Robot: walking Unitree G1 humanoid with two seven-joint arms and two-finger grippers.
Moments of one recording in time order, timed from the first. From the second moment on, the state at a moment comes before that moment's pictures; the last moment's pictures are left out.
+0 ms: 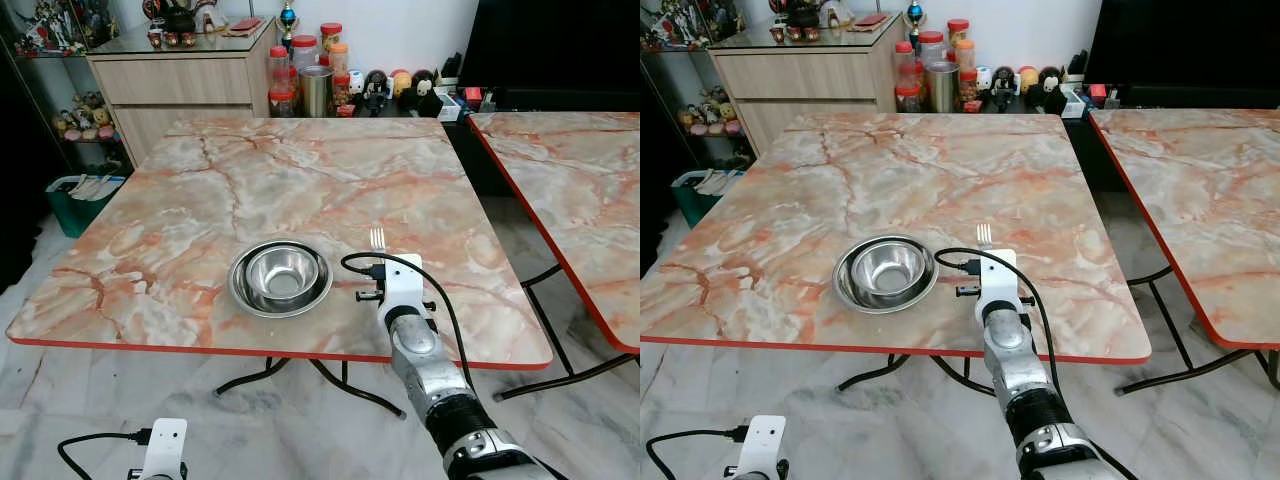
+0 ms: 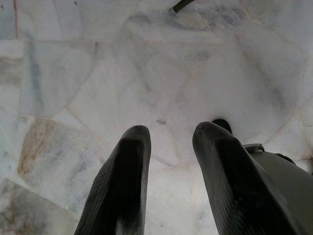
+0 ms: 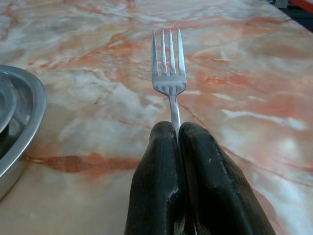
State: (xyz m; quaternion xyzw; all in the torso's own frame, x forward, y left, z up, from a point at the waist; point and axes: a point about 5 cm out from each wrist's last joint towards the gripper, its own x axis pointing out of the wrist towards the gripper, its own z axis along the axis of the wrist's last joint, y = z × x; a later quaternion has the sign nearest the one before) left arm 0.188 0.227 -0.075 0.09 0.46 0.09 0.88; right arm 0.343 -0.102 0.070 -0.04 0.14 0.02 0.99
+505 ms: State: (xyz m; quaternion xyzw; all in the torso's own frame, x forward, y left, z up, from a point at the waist) left arm 0.187 0.227 -0.075 0.09 0.46 0.10 0.88; right arm 0.353 -0.100 0.072 -0.03 0.17 0.03 0.98
